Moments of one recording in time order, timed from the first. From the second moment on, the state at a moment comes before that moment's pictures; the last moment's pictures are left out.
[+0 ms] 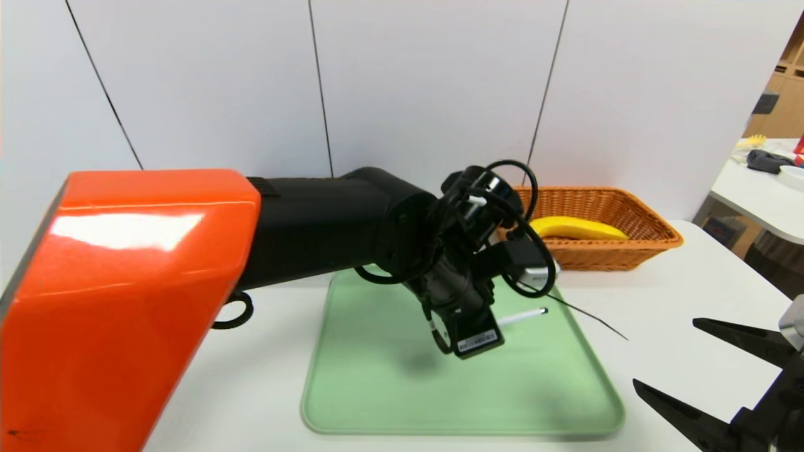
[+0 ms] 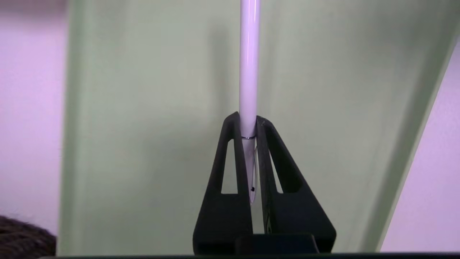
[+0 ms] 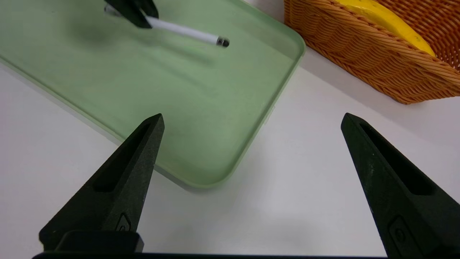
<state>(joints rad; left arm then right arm) -0.89 2.21 -1.97 0.63 -0.09 0.52 0.43 0.97 -0.30 -0.32 -0.02 -0.25</state>
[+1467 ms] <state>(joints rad) -0.68 2.01 -1.70 -0.11 0.33 0.28 0.45 1.00 -0.35 -0.33 -0.02 -0.27</state>
